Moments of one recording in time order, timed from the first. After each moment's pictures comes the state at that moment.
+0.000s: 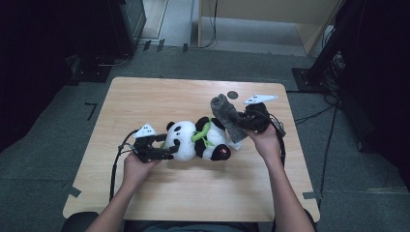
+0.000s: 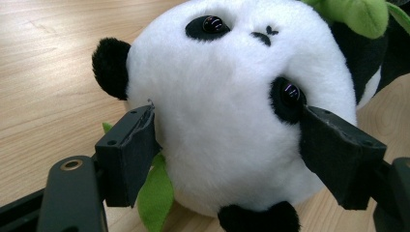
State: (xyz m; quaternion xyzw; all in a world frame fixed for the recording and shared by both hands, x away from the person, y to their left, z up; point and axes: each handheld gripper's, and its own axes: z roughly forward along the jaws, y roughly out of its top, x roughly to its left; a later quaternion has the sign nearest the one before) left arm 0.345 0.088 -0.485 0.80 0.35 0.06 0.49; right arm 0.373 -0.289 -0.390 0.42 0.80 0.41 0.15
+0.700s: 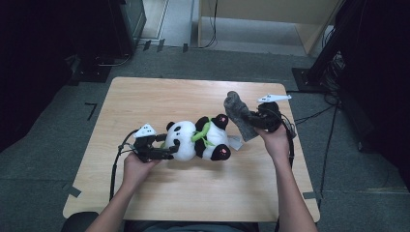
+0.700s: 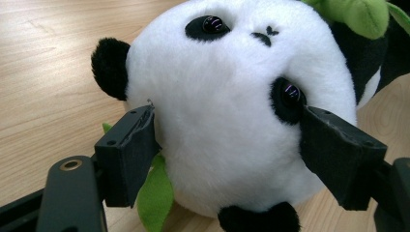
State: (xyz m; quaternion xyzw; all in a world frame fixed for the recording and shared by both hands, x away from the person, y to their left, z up) left arm 0.346 0.088 -0.485 0.80 0.35 0.05 0.49; right arm 0.374 -0.321 -0.389 0.46 0.77 0.41 0.16
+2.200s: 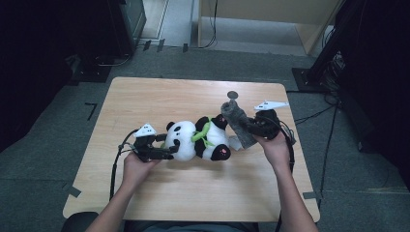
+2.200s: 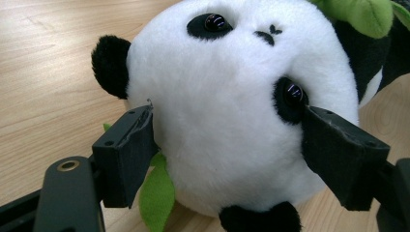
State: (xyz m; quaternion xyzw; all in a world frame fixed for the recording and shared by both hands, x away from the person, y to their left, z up) left arm 0.347 0.088 -0.485 0.80 0.35 0.05 0.49; right arm 0.352 -0.315 -0.396 0.45 0.79 0.39 0.16
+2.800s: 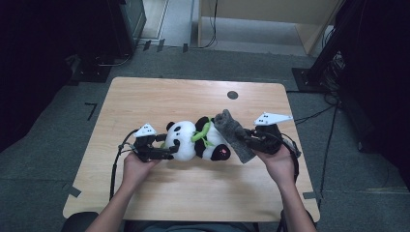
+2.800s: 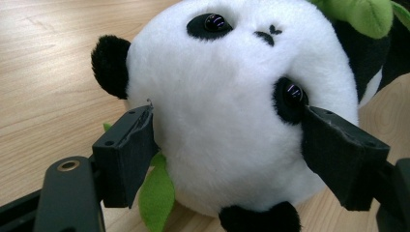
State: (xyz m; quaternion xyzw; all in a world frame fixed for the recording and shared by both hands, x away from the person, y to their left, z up) left arm 0.347 0.088 -0.485 0.80 0.35 0.05 0.49; right arm 0.296 -0.295 -0.374 0.38 0.81 0.42 0.15
